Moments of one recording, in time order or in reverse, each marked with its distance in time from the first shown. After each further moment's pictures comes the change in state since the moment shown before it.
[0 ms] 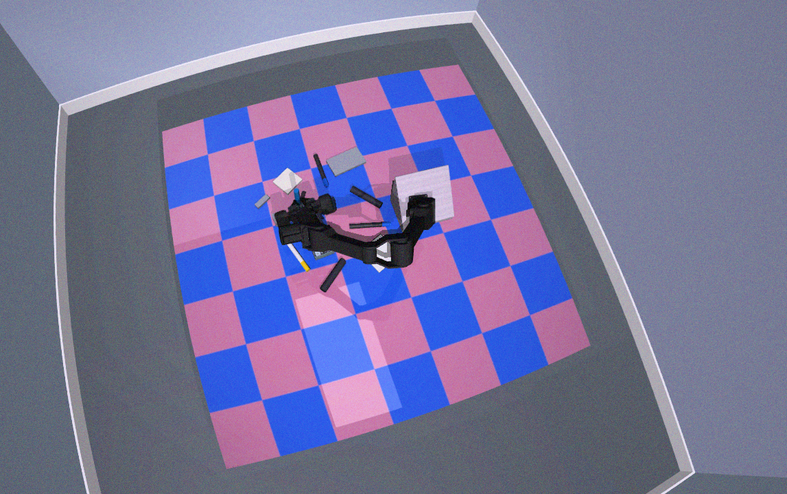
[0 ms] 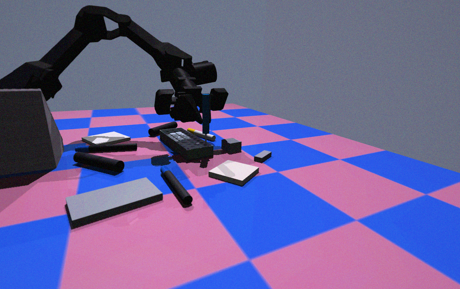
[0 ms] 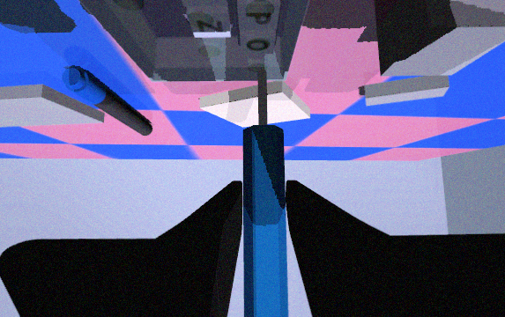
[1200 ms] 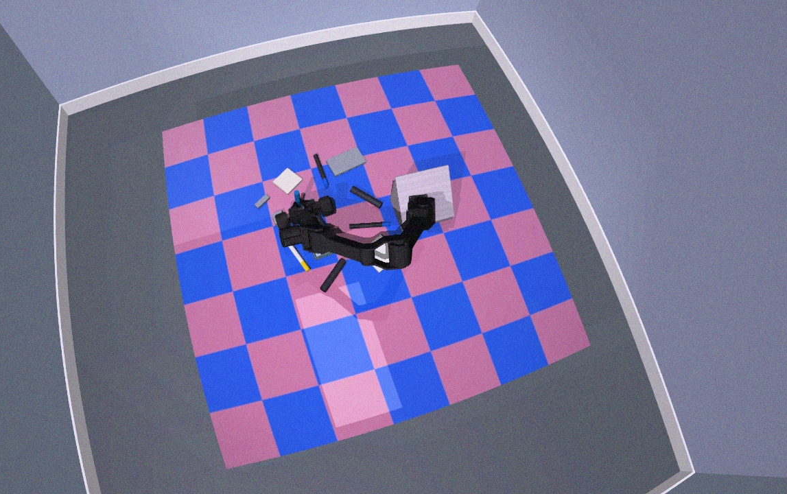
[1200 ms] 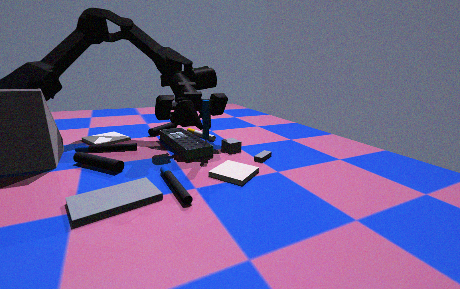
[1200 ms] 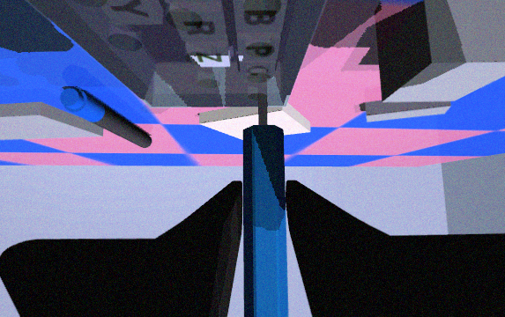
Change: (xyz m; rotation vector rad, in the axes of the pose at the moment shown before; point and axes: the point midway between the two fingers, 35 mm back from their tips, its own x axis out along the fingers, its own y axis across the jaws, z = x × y) arm 0.007 0.000 0.012 0.000 -0.004 0.000
